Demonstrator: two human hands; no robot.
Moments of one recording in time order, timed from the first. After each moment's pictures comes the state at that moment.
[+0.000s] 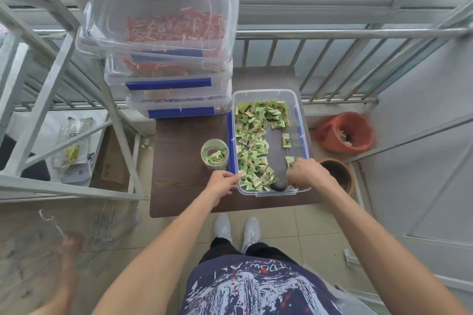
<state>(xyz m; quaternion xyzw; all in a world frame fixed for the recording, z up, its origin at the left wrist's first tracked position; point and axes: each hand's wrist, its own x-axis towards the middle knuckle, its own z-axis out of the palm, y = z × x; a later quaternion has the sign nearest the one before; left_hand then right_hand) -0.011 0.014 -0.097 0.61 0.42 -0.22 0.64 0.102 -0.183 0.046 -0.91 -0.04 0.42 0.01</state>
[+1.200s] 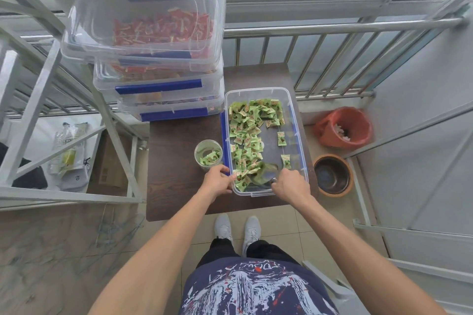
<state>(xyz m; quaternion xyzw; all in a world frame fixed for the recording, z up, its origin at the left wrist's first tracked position) 0.002 0.014 -0.104 0.68 0.39 -0.21 0.59 0.067 -0.188 -0.014 -0.94 -0.02 0.33 0.06</state>
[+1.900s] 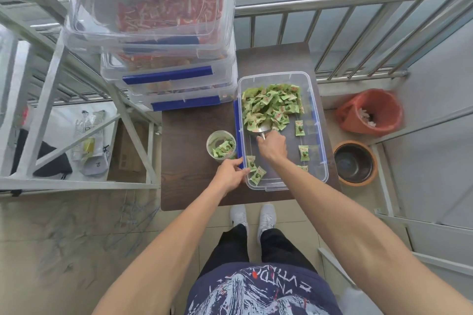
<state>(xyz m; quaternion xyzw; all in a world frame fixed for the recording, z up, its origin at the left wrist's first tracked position) 0.001 0.015 -0.100 0.73 0.36 -0.24 0.54 0.123 -0.089 -0.082 -0.90 0.10 0.29 0.30</state>
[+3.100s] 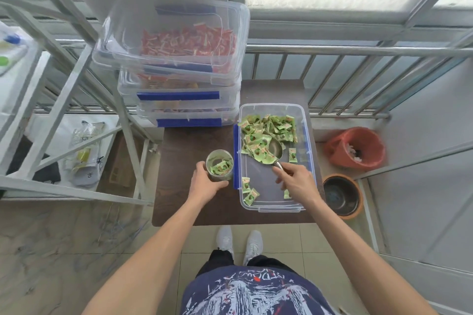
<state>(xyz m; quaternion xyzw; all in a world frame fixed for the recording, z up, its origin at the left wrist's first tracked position) -0.013 0.064 -0.076 0.76 0.43 -0.12 0.48 0.104 -0.181 -0.007 -0.89 -0.09 0.26 0.37</state>
